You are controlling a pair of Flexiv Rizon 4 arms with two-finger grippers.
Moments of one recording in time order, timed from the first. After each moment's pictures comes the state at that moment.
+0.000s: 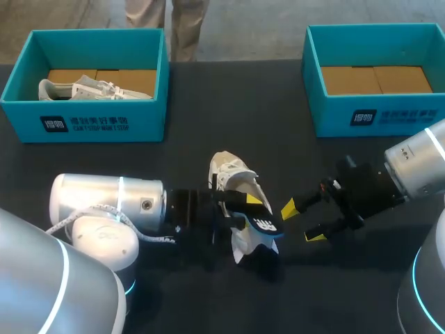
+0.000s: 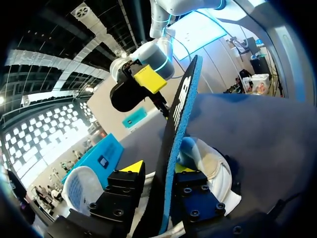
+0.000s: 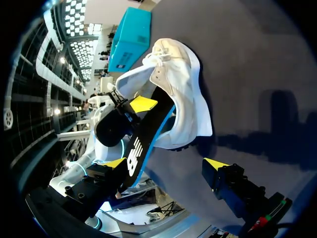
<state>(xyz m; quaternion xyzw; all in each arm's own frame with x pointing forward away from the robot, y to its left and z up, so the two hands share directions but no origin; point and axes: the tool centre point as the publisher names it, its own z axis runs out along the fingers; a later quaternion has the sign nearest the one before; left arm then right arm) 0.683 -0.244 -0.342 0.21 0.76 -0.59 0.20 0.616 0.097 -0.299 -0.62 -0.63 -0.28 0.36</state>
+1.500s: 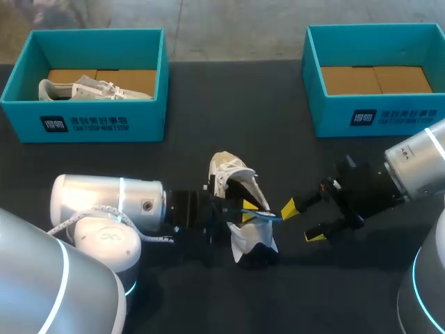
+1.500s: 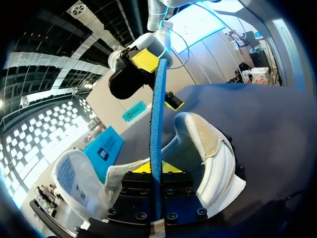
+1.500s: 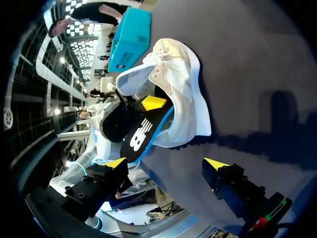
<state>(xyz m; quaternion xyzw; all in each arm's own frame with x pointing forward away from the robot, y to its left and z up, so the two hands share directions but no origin) 0.697 -0.237 -0.362 0.21 0.77 -0.56 0.21 0.616 0.097 -0.299 -0.62 -0.63 -0.28 0.36</state>
